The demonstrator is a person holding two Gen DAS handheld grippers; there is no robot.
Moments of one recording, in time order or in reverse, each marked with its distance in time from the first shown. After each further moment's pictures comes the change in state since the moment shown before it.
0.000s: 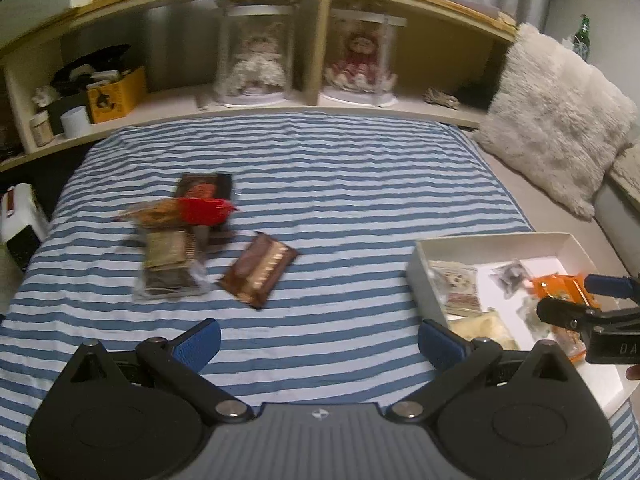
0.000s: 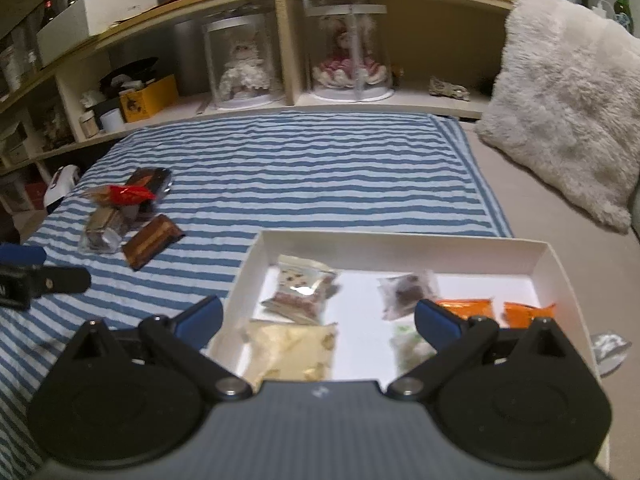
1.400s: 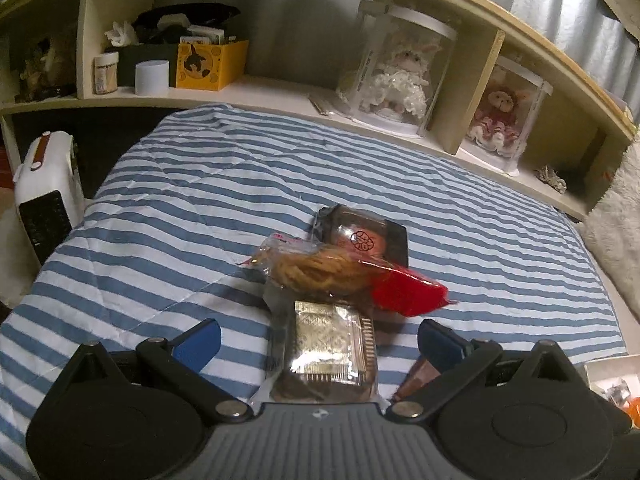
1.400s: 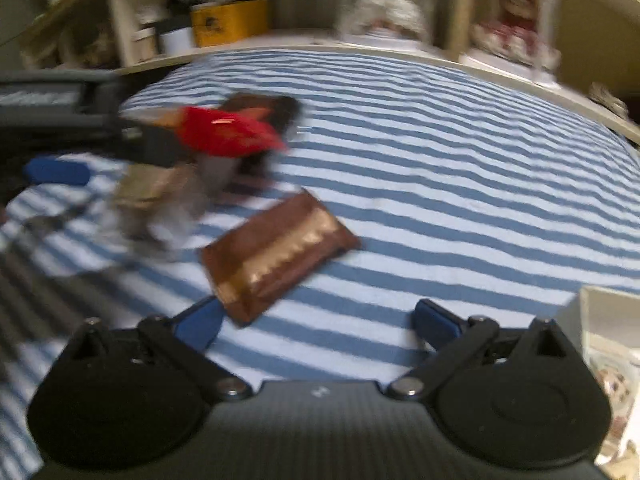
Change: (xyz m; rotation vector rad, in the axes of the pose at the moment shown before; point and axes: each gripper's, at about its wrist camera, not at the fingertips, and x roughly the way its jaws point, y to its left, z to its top) left arm 0.105 0.150 0.040 -0.252 -0.076 0.045; right arm 0.179 0.171 0.028 -0.148 0.088 0.089
